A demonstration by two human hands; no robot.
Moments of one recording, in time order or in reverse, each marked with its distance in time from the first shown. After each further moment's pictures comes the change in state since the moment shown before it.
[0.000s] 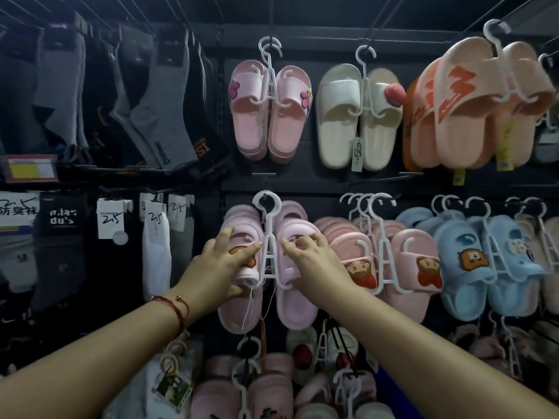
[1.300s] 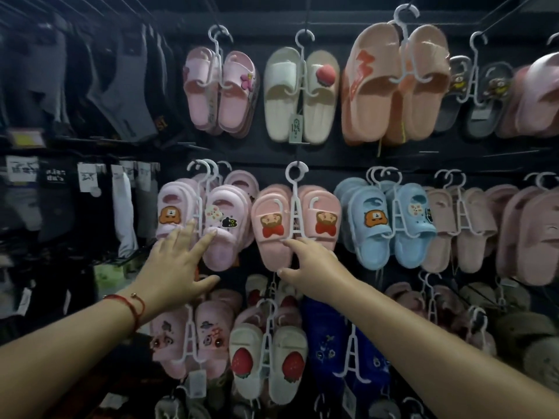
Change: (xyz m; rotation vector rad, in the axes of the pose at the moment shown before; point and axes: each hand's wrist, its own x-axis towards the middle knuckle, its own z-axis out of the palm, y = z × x) left_hand -0.105 0.161 -0.029 0.177 -0.066 -0.201; right_hand -0.189 0.113 -0.073 0.433 -0.207 0.090
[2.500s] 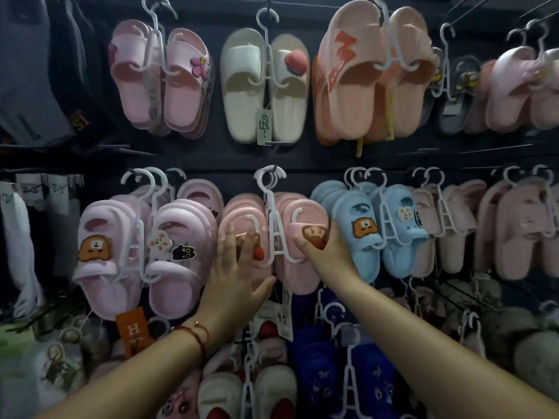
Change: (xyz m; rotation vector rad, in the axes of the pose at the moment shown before) left_hand 0.105 0.119 0.069 -0.556 0.161 0.137; right_hand 0.096 0.089 0.021 0.604 0.489 0.347
